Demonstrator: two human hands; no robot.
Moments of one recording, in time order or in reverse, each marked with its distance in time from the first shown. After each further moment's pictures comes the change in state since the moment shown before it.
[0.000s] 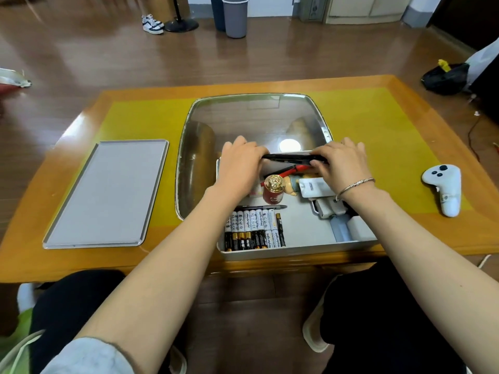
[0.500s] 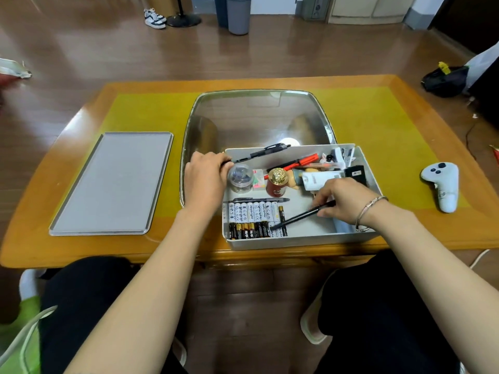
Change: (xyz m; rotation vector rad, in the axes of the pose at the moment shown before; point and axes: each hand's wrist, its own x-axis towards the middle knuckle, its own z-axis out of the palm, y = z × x) left_hand -0.069 -0.035 -0.010 -0.228 0.172 -0.383; right_hand -0.051 -0.009 -0.017 0.125 -0.562 -0.103
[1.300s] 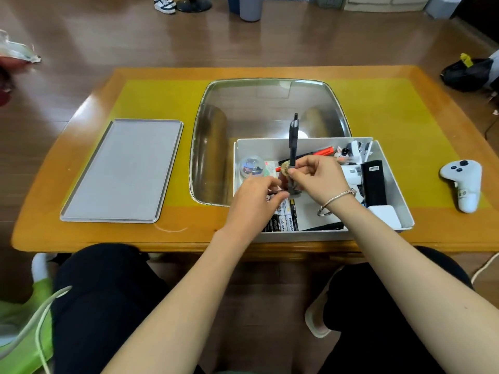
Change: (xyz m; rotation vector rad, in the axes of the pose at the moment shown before) left_hand -0.051 0.044 0.014 -0.326 -0.316 -0.004; right_hand 0.042 -0.065 0.019 0.874 0.422 0.131
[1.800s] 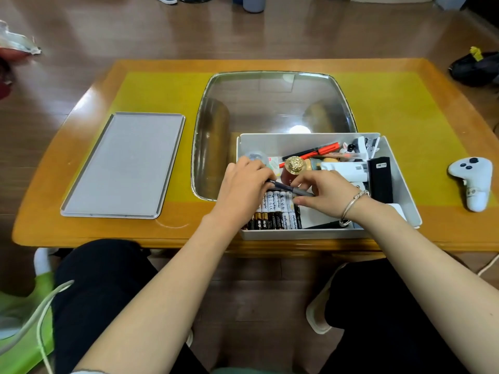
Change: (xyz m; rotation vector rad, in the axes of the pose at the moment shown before) left_hand 0.015 -0.020 -0.018 0.425 0.014 0.240; right_hand -0.003 0.022 -0.016 -0.553 -0.394 -0.218
